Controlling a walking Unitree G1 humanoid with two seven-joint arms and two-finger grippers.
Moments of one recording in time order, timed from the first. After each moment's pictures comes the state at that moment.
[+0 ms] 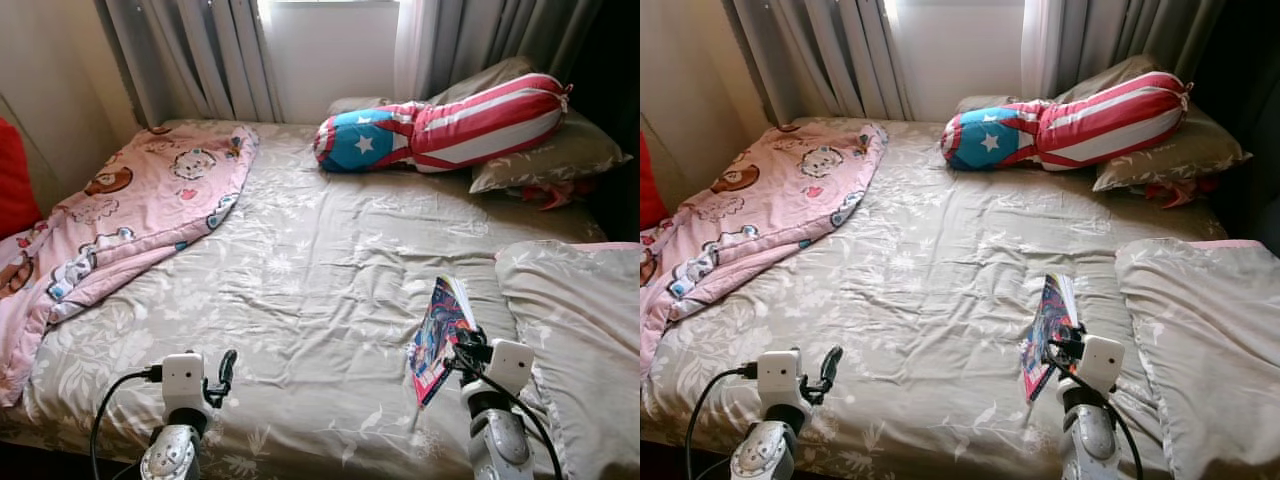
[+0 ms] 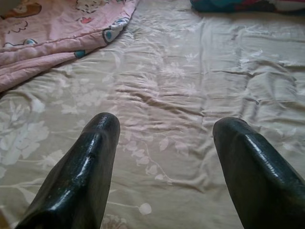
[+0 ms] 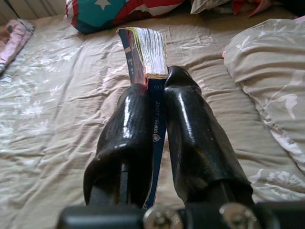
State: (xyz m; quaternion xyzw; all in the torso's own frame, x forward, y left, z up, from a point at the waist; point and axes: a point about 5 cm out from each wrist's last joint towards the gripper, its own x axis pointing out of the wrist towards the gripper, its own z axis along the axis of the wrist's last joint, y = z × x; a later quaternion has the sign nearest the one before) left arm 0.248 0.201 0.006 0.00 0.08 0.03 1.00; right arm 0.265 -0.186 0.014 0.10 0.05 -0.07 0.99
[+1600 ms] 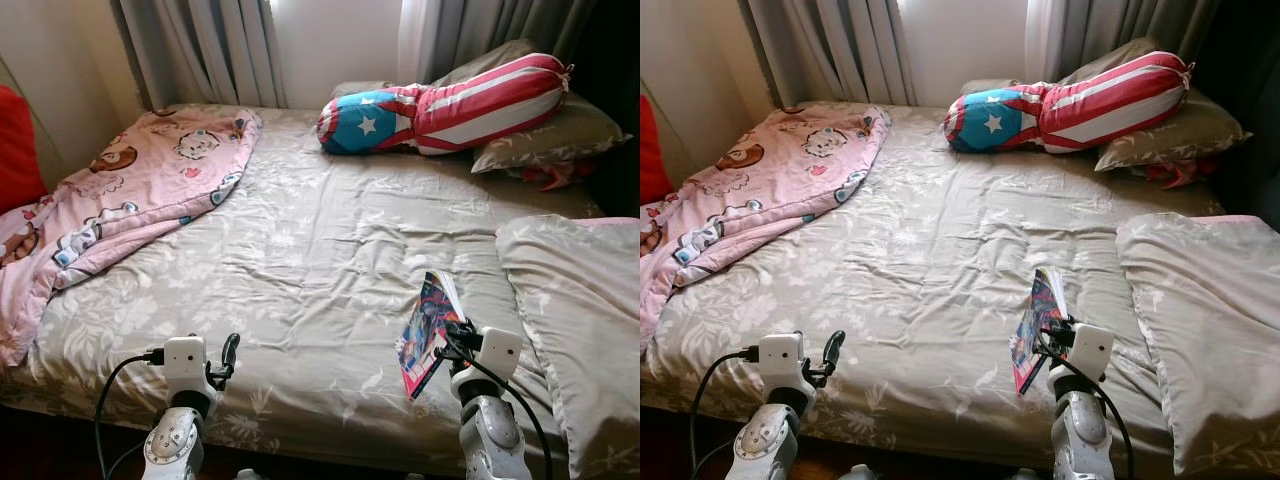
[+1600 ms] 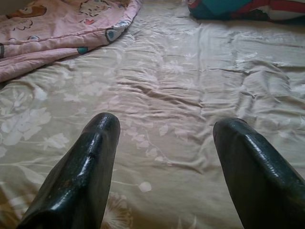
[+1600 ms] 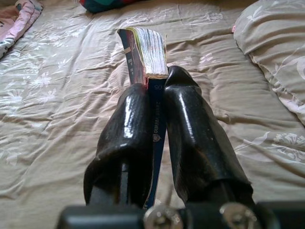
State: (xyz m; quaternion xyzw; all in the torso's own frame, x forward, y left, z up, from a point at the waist) left arm 0.261 0.197 0.024 -0.01 0.05 0.02 1.00; right arm 0.275 -0.180 0.016 0.10 0.07 -0.06 0.99
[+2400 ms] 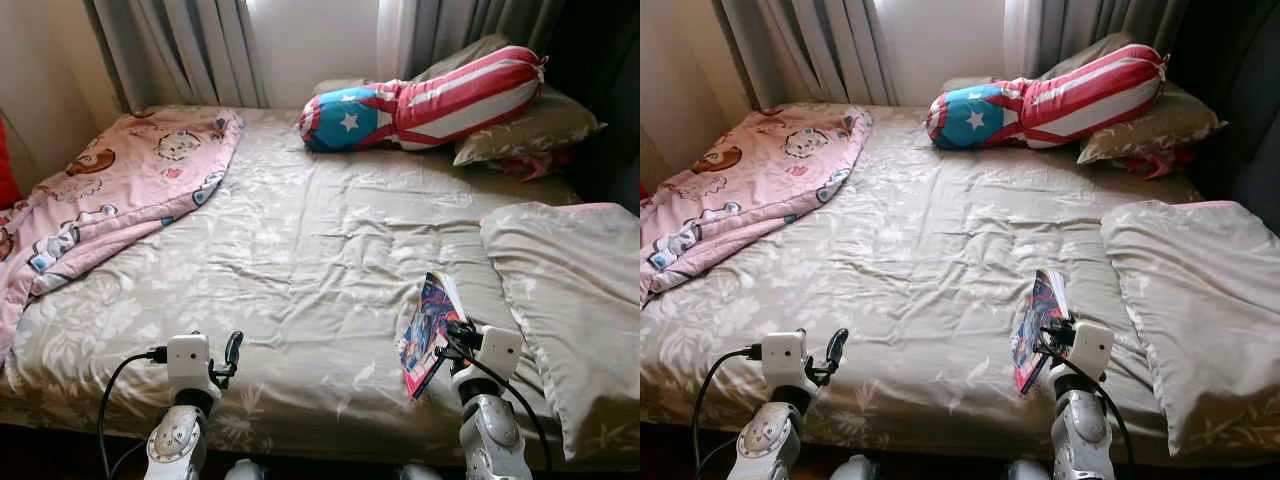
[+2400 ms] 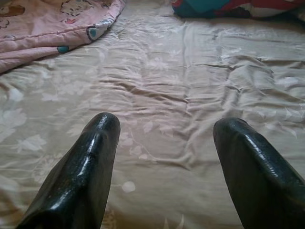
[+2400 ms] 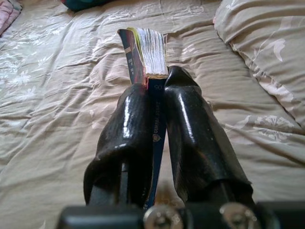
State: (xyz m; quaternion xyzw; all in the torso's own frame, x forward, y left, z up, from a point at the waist) left arm 0.262 0.193 0.026 -0.01 0.05 0.02 1.00; right arm 0.275 -0.181 0.015 0.10 0.08 -0.06 0.99
